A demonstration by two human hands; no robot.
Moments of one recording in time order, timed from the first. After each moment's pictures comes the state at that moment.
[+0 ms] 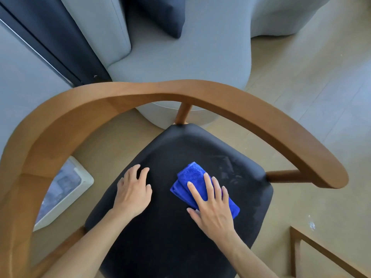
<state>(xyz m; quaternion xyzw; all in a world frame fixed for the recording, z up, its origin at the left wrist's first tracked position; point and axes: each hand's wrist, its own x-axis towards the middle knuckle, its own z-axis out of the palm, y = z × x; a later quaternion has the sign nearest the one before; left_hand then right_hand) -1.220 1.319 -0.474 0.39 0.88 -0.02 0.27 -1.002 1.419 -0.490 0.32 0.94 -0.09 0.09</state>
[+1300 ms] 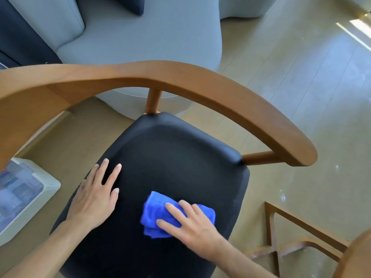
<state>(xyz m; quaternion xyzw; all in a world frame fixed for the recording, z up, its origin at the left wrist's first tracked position) -1.238 1.293 -0.491 0.46 0.84 -0.04 0.27 -0.963 1.387 -0.478 0.16 0.99 -0.07 0.02</state>
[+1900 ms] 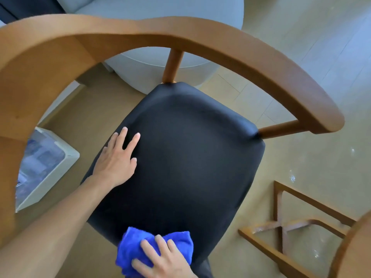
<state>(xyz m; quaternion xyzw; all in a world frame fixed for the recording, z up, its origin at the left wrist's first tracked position) -1.240 1.290 -0.488 0.48 0.83 -0.09 0.29 -0.997 1.223 -0.474 -0.11 0.97 -0.20 0.03</state>
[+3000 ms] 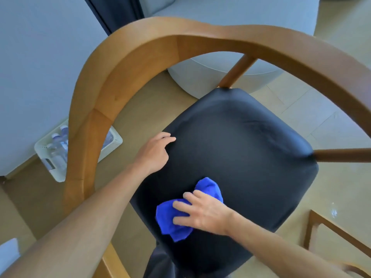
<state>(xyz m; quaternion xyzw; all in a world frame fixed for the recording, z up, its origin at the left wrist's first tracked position) -1.270 1.263 -0.484 0.34 0.86 0.14 0.36 -1.044 1.321 -0.481 -0.21 0.97 -0.08 0.10</state>
